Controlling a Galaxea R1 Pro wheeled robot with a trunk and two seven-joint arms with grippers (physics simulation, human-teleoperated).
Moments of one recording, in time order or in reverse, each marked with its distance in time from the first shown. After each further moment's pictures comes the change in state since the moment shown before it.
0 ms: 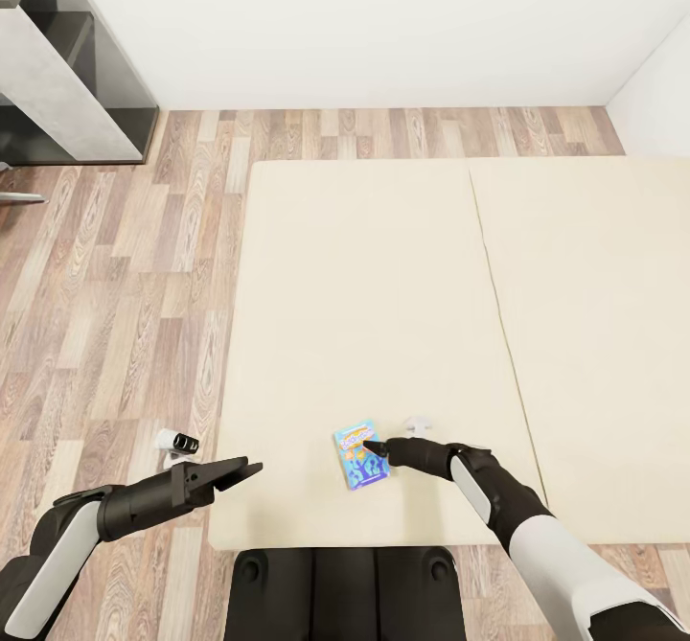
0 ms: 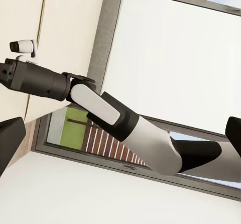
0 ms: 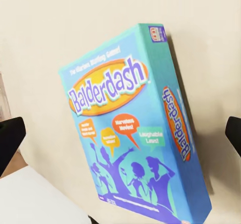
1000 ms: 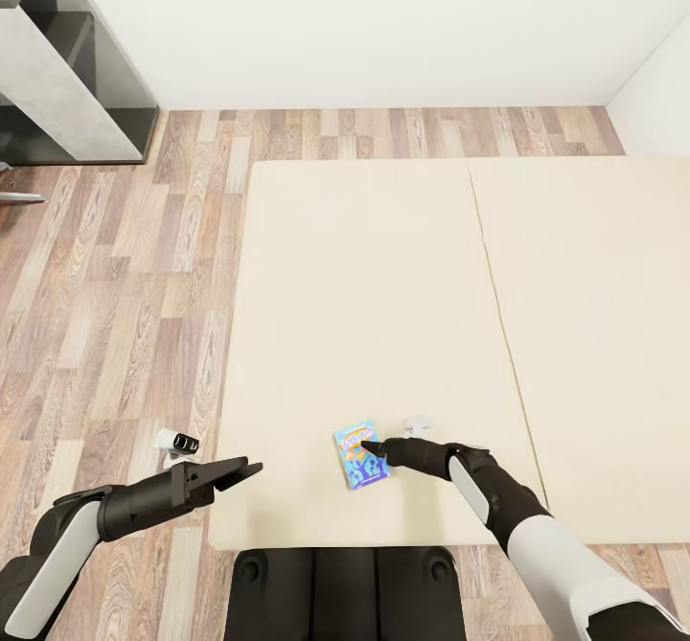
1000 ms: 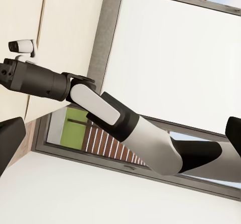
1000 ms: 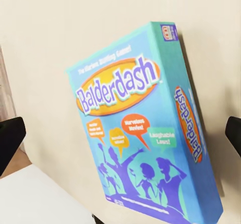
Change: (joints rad) left arm 0.000 0.000 0.000 0.000 0.000 0.000 0.000; right arm 0.000 0.007 -0.003 0.000 0.004 0.003 0.010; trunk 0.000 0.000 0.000
